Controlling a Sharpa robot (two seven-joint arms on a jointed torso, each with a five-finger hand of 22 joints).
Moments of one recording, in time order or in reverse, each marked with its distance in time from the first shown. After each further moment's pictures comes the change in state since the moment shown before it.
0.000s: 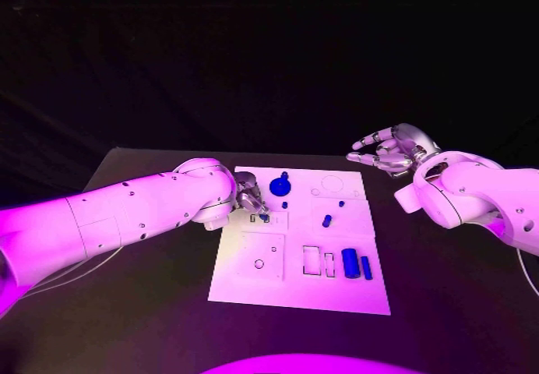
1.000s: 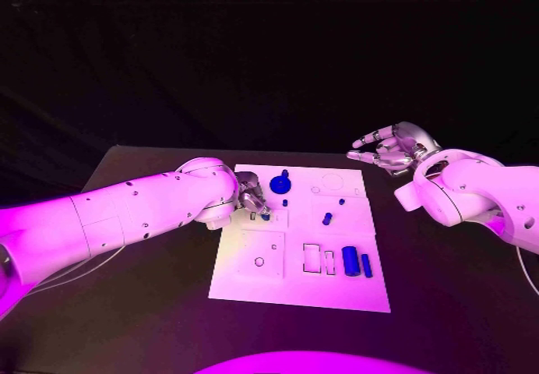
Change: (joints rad) left arm -0.006 0.010 -0.003 -0.001 -0.009 0.002 -0.002; left_hand -0.004 -0.004 0.000 0.000 0.004 0.005 -0.002 -0.001 -0.001 0.004 0.004 0.003 0.004 0.000 0.000 0.000 0.001 0.000 0.003 -0.004 0.000 0.000; right arm 0.000 0.002 0.000 -0.002 0.019 0.006 -0.001; right_hand 0.000 0.000 -0.003 0.003 0.000 0.000 0.000 0.000 0.000 0.000 0.000 0.000 0.000 0.000 0.000 0.000 0.001 0.000 0.000 0.000 0.000 0.001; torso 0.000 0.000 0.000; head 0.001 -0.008
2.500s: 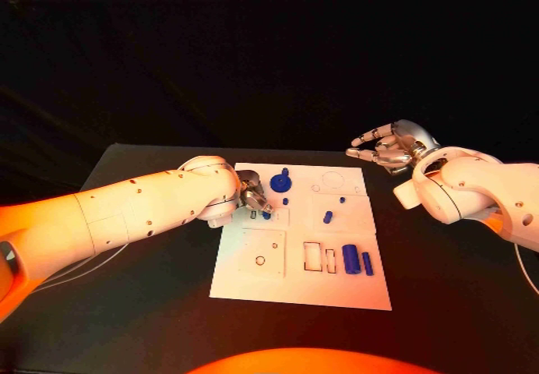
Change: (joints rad) left arm -0.001 0.020 -0.003 -0.022 0.000 0.009 -0.001; left_hand -0.089 0.003 -0.022 -0.111 -0.010 0.048 -0.033 -0.048 0.003 0.029 -0.018 0.004 0.016 0.000 -0.015 0.000 0.000 0.000 0.005 -0.010 0.004 0.000; right arm -0.001 0.002 0.000 -0.004 0.004 0.005 0.001; right_hand -0.018 0.000 -0.006 0.000 0.062 -0.007 -0.007 0.012 -0.002 0.000 0.000 -0.004 0.000 -0.004 -0.004 -0.004 0.000 0.000 0.000 0.000 0.000 -0.001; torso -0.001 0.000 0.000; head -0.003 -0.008
